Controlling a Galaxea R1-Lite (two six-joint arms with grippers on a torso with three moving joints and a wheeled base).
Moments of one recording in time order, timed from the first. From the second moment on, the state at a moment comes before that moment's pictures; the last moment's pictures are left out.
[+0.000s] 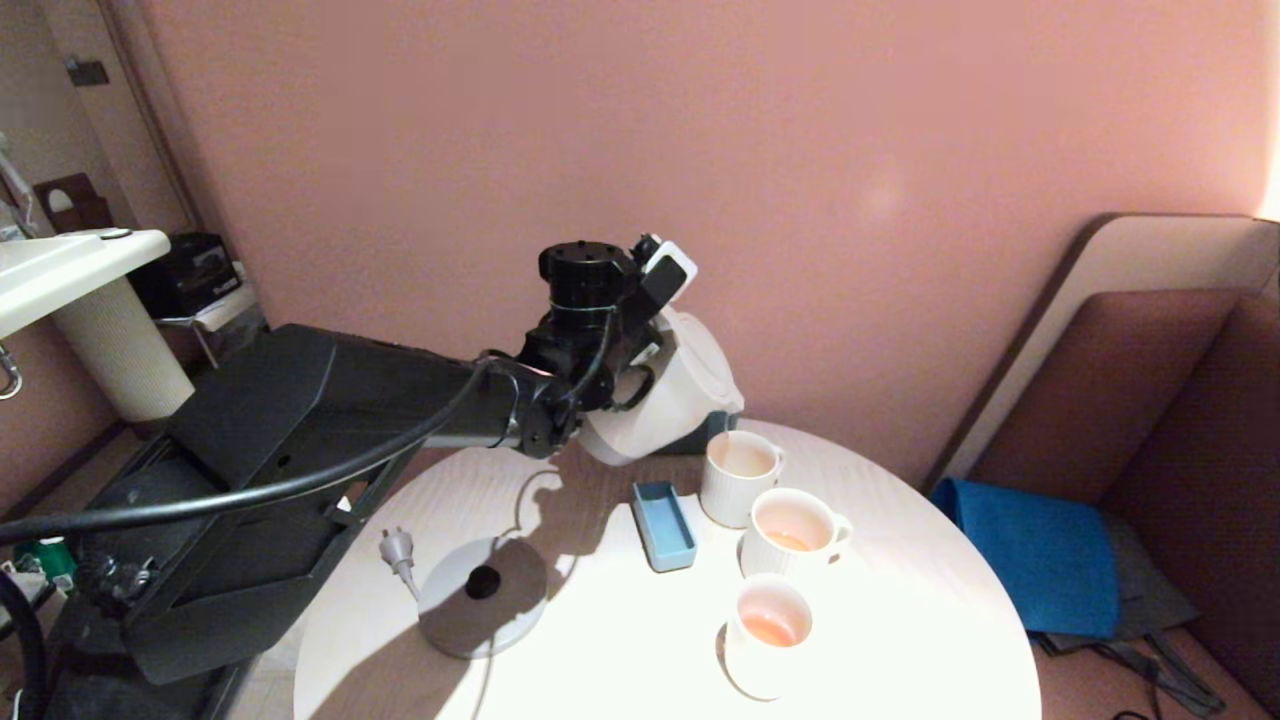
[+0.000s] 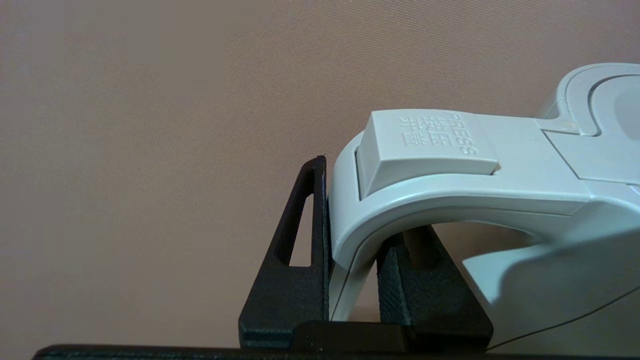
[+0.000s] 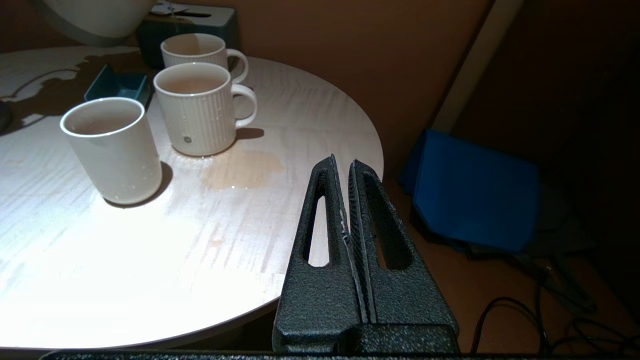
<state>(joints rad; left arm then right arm) -0.59 2.34 -1.83 -0.58 0.39 0.74 -0.01 0.00 0.00 0.00 0.03 -0.04</state>
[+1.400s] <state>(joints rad) -0.62 2.32 -1.83 -0.58 0.38 0.81 -0.01 0.00 0.00 0.00 0.03 -0.04</state>
